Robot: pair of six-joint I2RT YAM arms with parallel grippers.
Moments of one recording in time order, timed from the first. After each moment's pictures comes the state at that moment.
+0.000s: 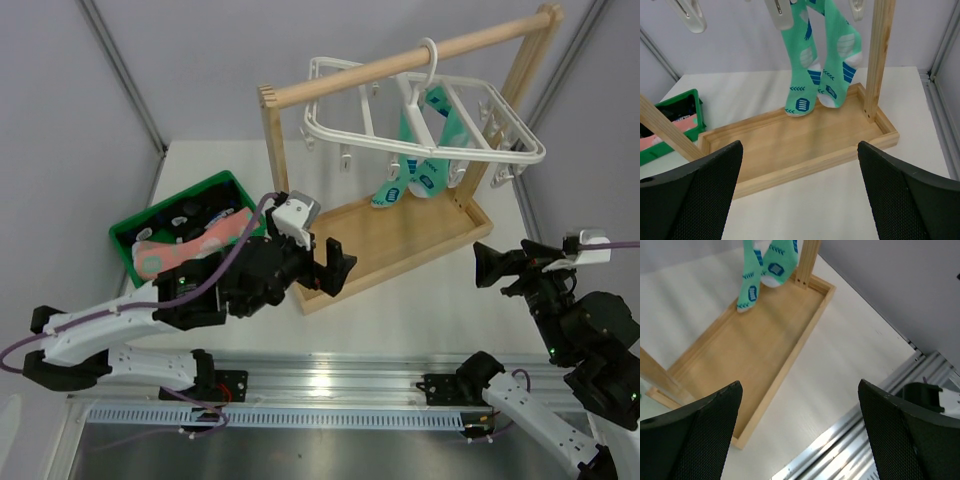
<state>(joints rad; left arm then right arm) -1.32 1.07 1.37 -0.58 -0.57 -0.40 0.65 0.41 1.14 -0.73 0.47 0.17</state>
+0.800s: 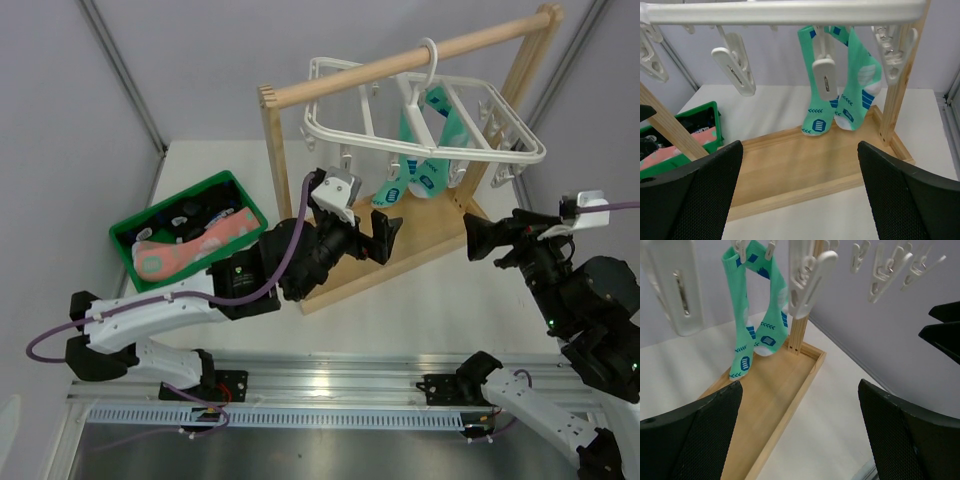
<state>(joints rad) -1.34 1.31 1.47 -0.13 -0.67 -0.16 0.65 0.59 1.32 -0.68 0.42 0.16</state>
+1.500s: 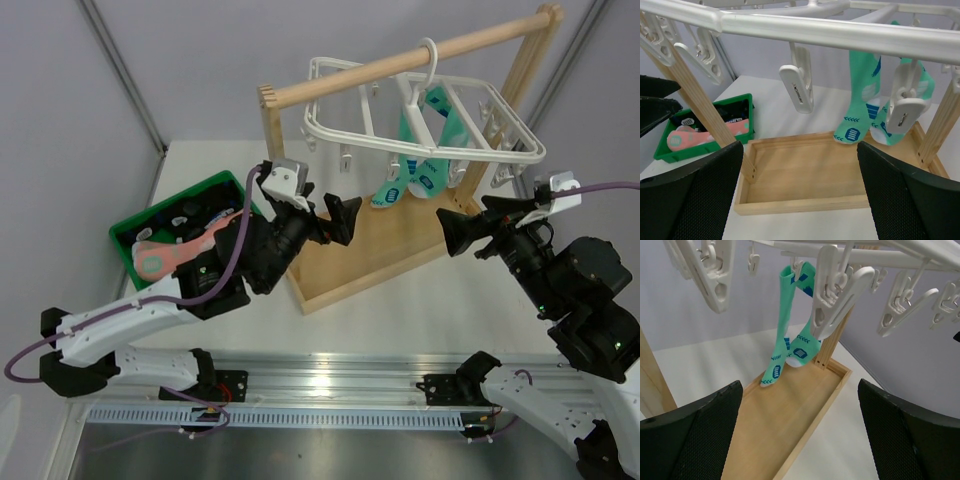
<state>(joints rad) -1.22 1.14 1.34 -0.11 -0.69 -0.18 0.65 0.69 1.34 -0.59 0.22 0.16</state>
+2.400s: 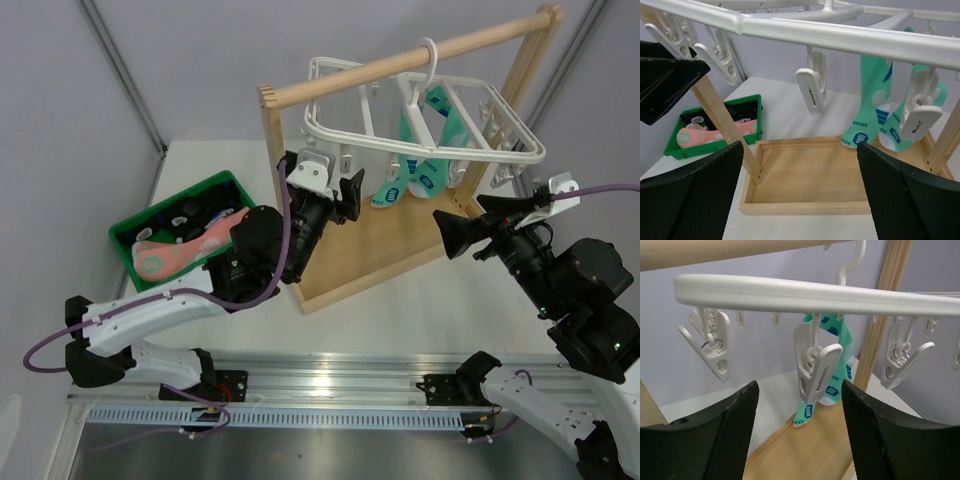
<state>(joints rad) -1.22 1.27 1.39 0.21 -0.77 0.18 0.65 0.69 1.33 -0.56 0.17 0.15</state>
